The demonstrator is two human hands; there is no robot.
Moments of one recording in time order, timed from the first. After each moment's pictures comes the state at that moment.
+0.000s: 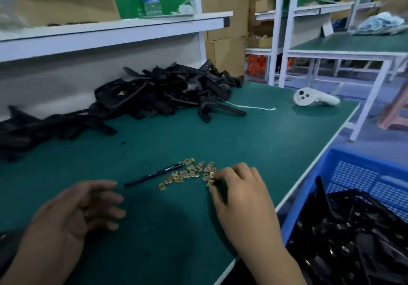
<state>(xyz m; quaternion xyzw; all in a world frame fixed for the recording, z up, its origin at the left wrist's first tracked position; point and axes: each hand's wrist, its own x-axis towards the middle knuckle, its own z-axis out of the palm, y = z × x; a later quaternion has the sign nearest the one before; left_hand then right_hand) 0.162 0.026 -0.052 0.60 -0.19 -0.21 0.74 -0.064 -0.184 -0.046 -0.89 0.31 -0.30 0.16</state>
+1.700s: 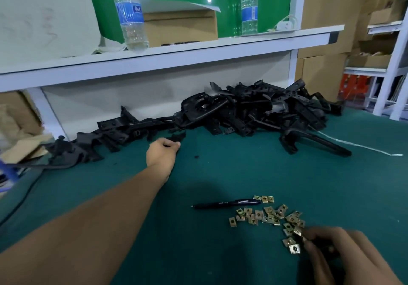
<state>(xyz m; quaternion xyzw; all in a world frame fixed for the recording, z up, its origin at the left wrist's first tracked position) 0.324 -0.068 -0.033 0.83 -0.04 0.08 0.55 0.016 -0.173 -0.019 -0.88 0.16 -0.42 0.15</state>
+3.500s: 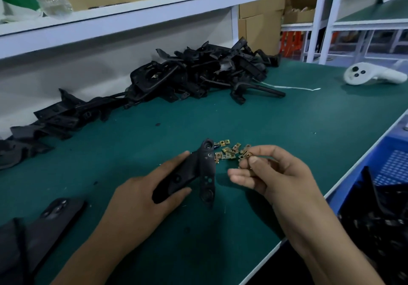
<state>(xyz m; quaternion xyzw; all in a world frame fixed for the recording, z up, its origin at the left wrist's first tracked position) 0.105 0.015 -0.026 0.85 -0.45 0.01 0.28 -0.055 -0.171 -0.033 -0.44 0.20 -0.34 0.81</state>
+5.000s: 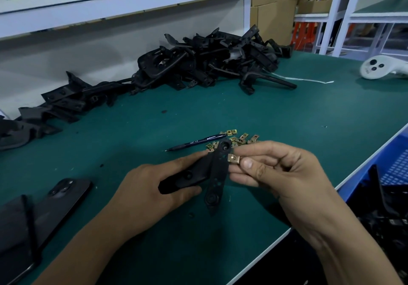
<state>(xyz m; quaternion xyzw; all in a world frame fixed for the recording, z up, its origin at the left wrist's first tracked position) 0.109 0.018 -0.030 0.80 -0.52 -0.05 0.28 -0.063 -0.174 -0.033 -0.53 0.06 -0.26 0.81</state>
